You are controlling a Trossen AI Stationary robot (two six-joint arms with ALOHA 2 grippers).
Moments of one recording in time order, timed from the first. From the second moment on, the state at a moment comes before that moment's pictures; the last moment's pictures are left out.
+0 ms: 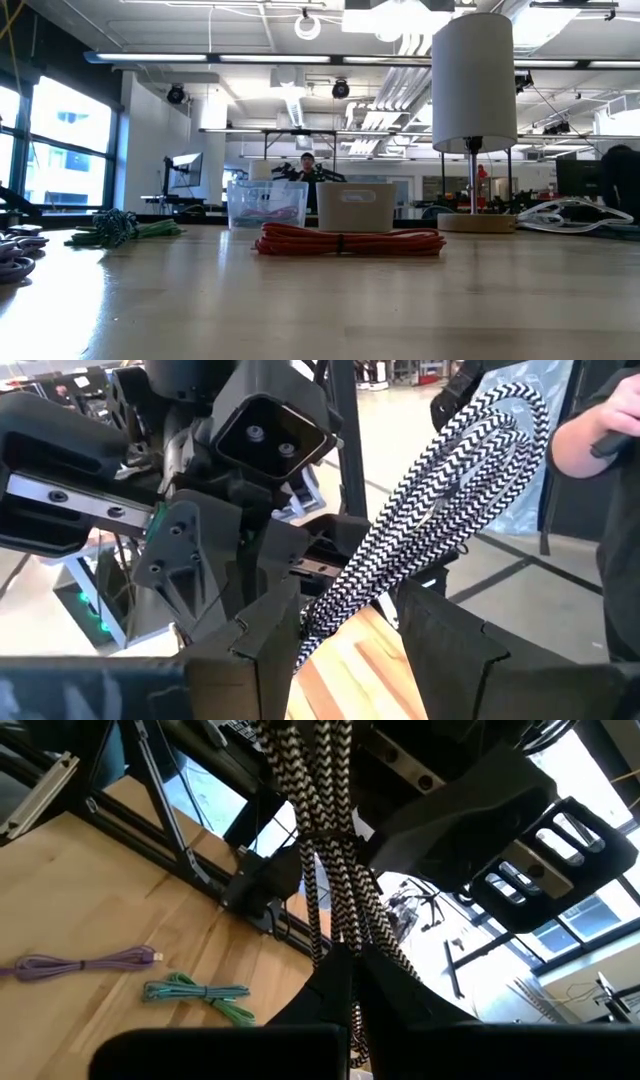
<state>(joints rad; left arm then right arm) -0.11 1.39 1.65 -0.35 0.31 0.20 0.31 1.51 1.75 -0.50 0.44 -0.56</state>
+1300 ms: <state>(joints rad) -0.11 1.33 1.67 -0.42 0.14 0.34 0.29 1.51 1.75 -0.53 0.45 -0.53</state>
